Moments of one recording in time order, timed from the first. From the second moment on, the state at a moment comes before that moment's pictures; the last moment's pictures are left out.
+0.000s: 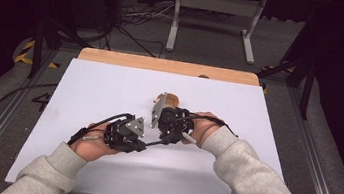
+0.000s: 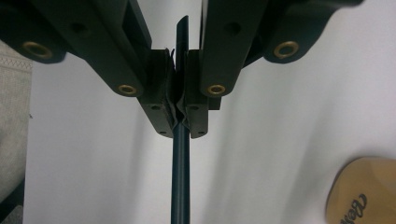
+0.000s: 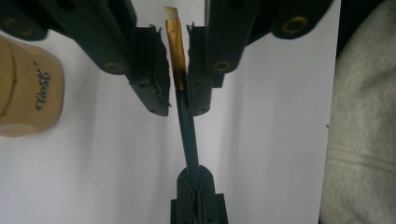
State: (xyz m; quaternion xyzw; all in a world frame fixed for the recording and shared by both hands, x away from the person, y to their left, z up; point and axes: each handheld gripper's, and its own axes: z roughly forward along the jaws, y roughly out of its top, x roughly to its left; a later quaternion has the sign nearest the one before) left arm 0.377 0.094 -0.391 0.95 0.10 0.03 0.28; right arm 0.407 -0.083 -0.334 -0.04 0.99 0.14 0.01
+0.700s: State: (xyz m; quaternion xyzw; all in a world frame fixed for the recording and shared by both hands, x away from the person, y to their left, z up) left arm 0.372 0.110 -0.401 0.92 0.12 0.04 0.37; right arm 0.398 -0.136 -0.317 0.01 0.94 0.33 0.05
